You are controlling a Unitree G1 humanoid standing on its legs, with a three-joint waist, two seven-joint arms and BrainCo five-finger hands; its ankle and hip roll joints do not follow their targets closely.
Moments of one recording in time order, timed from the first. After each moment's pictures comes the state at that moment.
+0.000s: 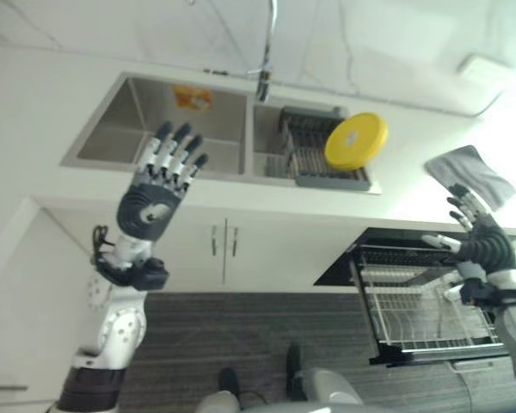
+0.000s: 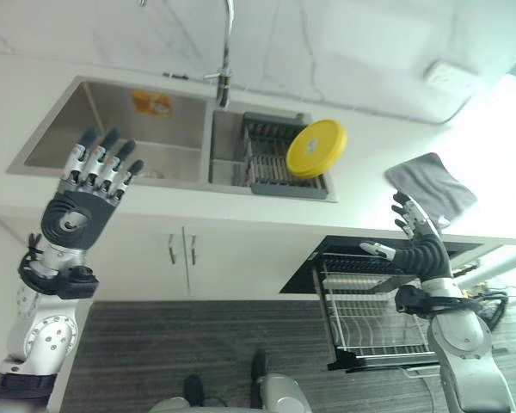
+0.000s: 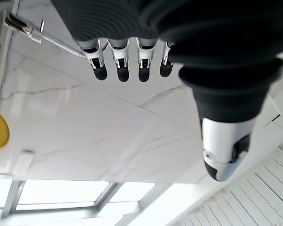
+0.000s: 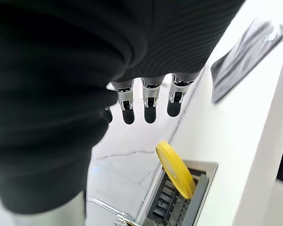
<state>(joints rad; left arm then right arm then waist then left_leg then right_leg) 0.01 0.48 0.08 -0.26 -0.92 -0.26 -0.42 0.18 -0.56 -0.21 -0.30 0.27 -0.01 0.00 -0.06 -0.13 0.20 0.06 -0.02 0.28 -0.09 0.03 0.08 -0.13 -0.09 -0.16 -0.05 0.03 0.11</state>
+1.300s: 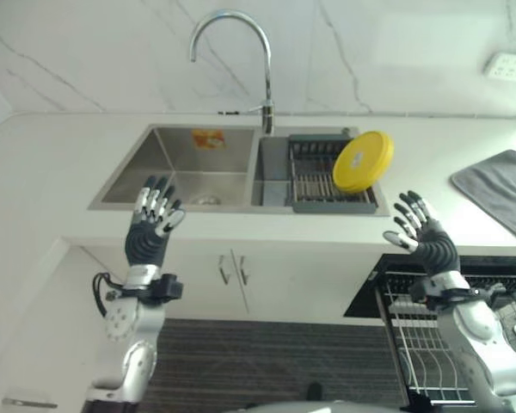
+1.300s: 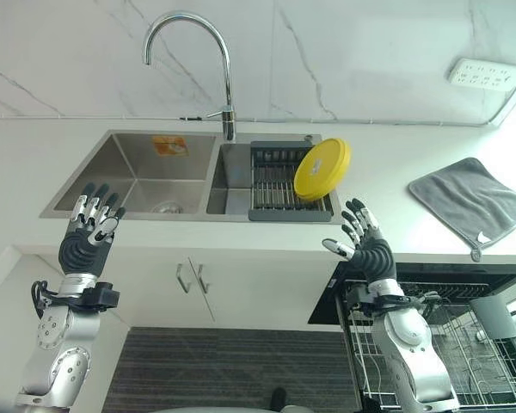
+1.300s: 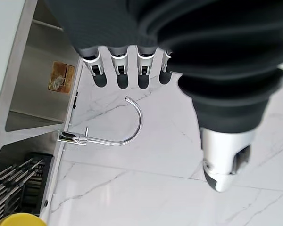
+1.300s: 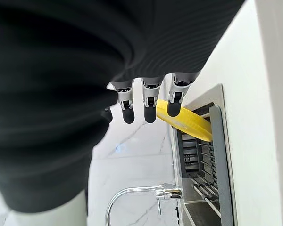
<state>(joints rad) 0.15 0.40 0.04 -0.27 -0.64 -0.18 0.08 0.15 -0.48 0.01 -0.28 0.44 -0.04 -0.05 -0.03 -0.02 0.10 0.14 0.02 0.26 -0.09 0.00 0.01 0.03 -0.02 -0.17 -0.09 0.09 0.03</state>
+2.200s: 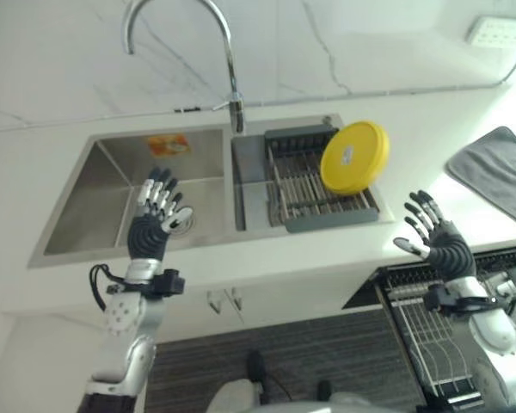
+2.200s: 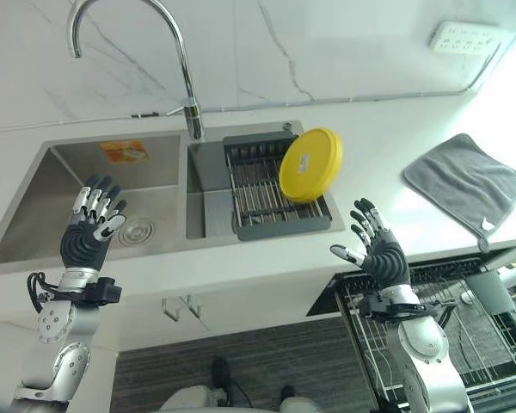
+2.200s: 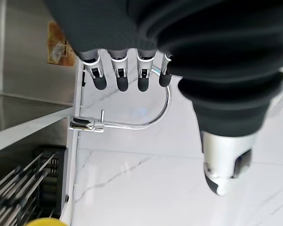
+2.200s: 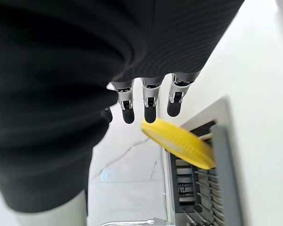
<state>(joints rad) 0.12 0.42 0.04 -0.28 -0.53 -0.19 0.08 0.21 -0.51 -0.05 -0.34 0.44 -0.07 -0.01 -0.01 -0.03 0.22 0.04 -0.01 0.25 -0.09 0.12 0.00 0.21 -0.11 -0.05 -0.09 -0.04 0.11</state>
